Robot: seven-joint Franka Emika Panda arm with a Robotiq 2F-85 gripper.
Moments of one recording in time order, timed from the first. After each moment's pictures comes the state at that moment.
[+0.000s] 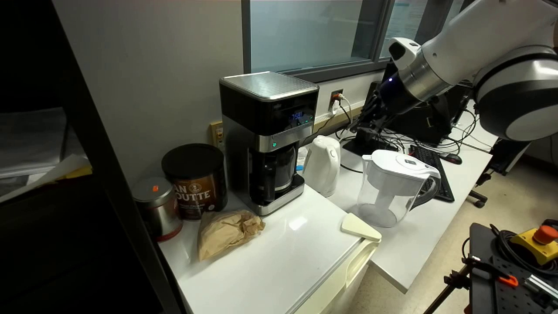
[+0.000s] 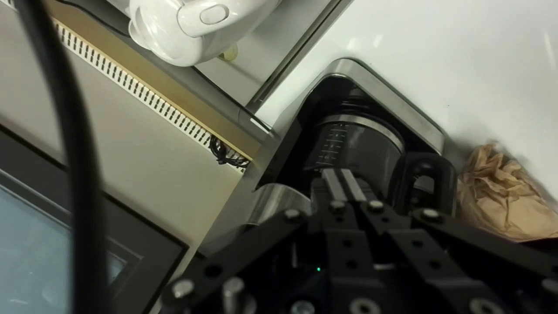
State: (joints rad) arm -0.15 -0.17 0.11 -2.48 -0.63 2.92 0.09
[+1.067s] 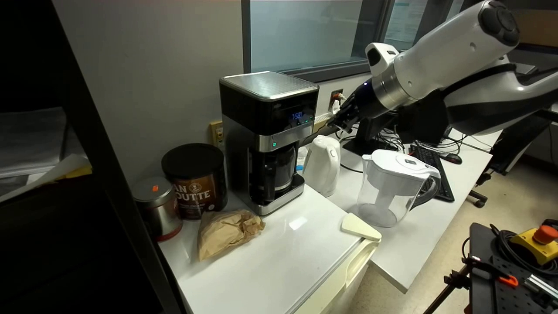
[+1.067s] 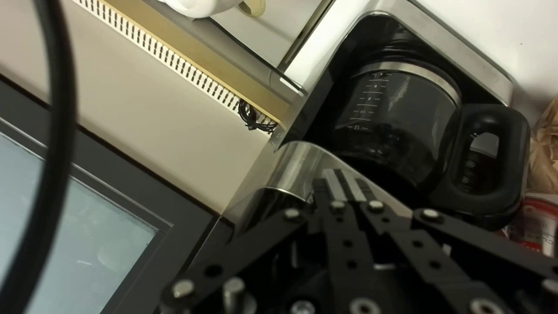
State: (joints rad) arm -0.23 0.00 0.19 -2.29 -1.25 2.94 0.74
